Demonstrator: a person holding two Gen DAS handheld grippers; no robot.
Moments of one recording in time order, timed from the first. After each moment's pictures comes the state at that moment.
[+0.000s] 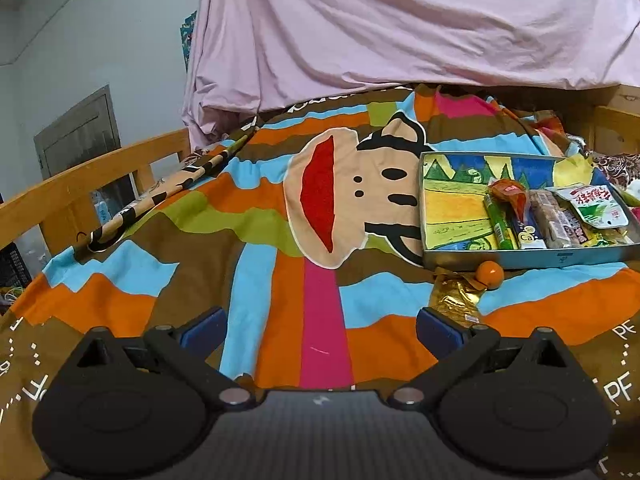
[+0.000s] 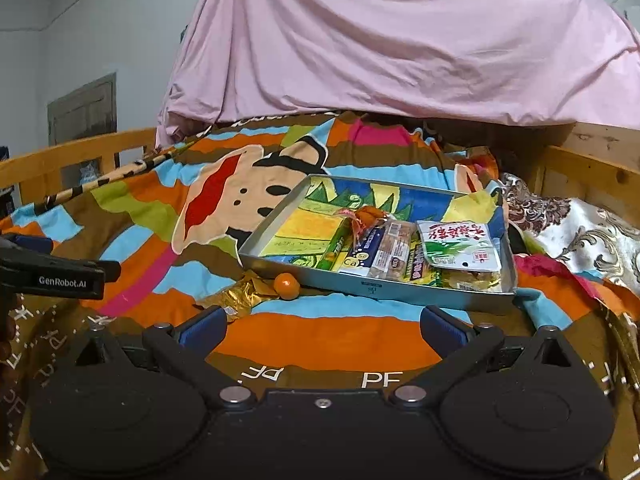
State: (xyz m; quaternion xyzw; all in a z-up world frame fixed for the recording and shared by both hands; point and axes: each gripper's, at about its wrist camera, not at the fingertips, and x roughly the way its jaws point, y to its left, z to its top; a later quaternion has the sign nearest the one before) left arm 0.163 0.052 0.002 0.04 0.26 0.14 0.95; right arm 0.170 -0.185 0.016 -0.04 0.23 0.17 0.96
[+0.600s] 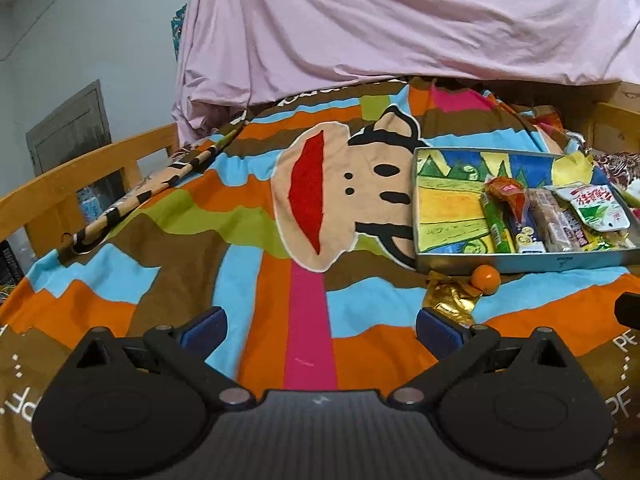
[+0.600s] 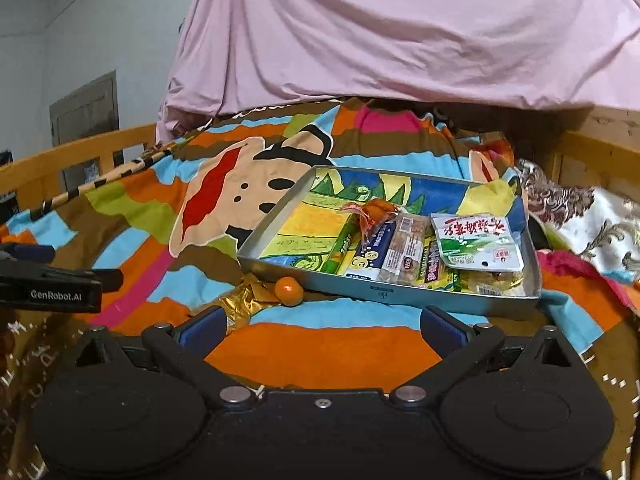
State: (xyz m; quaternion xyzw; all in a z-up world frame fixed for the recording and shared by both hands) left arm 0.186 0.053 0.002 0.04 0.27 0.12 0.95; right arm 0.209 -0.188 0.012 -0.01 0.25 0.18 0.95
